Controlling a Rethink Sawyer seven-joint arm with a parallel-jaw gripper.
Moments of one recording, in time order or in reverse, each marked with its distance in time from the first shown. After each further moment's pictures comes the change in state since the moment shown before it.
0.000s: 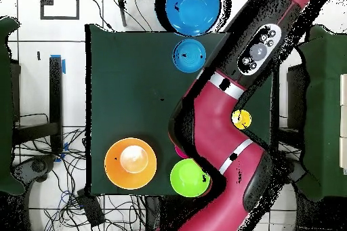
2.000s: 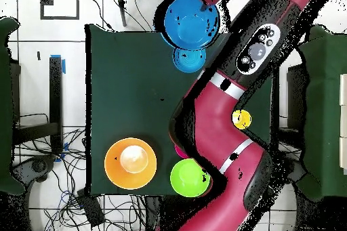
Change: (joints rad) arm -0.003 0.010 0.001 0.000 -0.080 0.177 -0.043
